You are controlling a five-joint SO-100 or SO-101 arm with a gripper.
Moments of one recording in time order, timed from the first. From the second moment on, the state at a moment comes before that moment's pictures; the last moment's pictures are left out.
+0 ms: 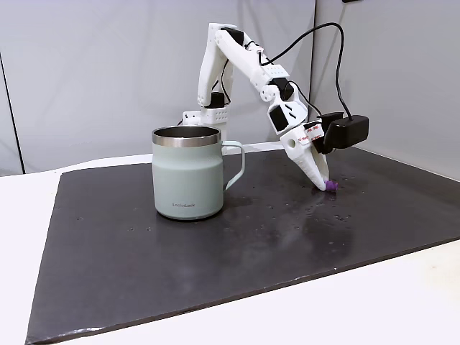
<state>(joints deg) -25.0 78.8 114.3 16.3 -89.3</state>
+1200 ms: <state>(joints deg) 6.6 110.9 93.2 55.5 -90.6</state>
